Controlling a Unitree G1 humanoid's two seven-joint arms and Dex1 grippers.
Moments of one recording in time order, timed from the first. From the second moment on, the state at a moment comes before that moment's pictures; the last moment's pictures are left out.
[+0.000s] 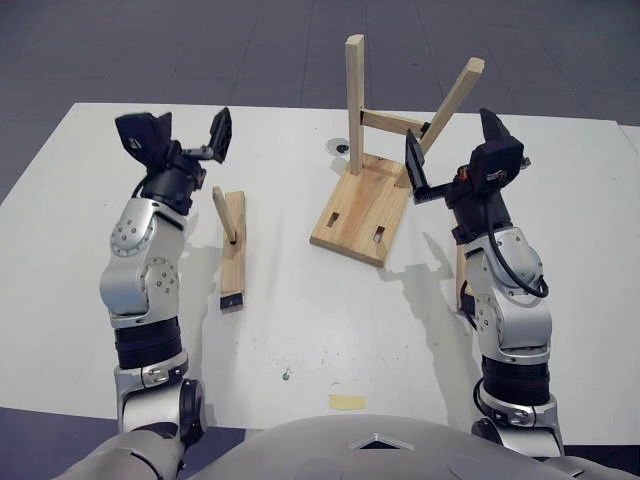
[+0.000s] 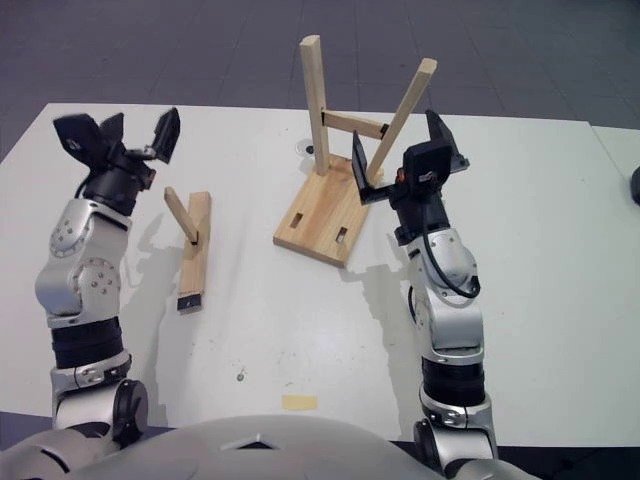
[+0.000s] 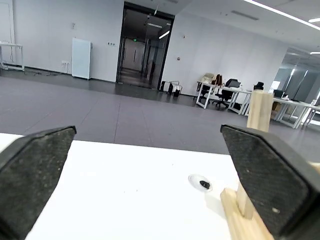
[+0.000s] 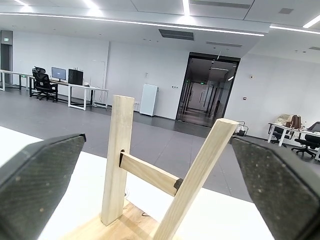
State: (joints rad) left arm -0.36 0.26 0.28 -0.26 -0.50 0.43 -0.16; right arm -0.15 -0.17 -0.01 -0.41 0.08 0.22 0.15
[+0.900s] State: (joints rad) left arm 0.01 0.32 0.08 -0.40 -0.43 0.93 -0.05; right arm -0.05 -0.13 0.03 -0.43 0.01 0.20 0.09
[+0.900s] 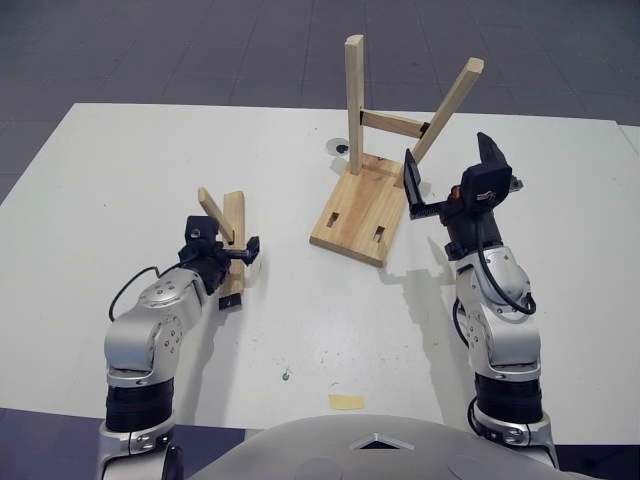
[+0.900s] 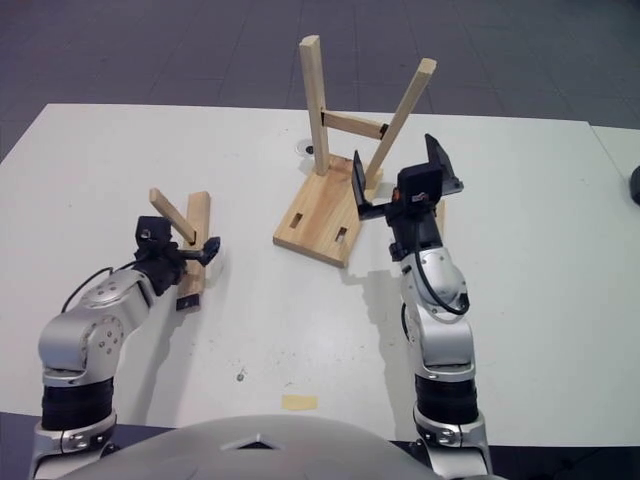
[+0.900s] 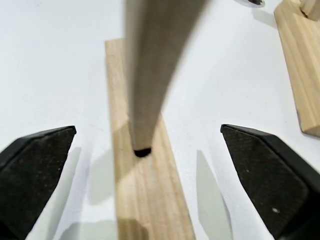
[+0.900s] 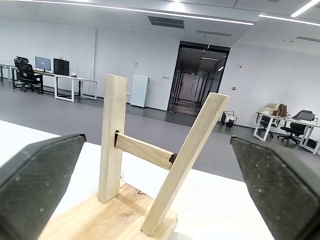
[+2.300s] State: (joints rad) left arm -0.20 0.44 -0.17 -0.41 -0.20 0.34 -0.47; right arm -0.26 0.00 -0.28 -0.41 1.29 0.74 -0.02
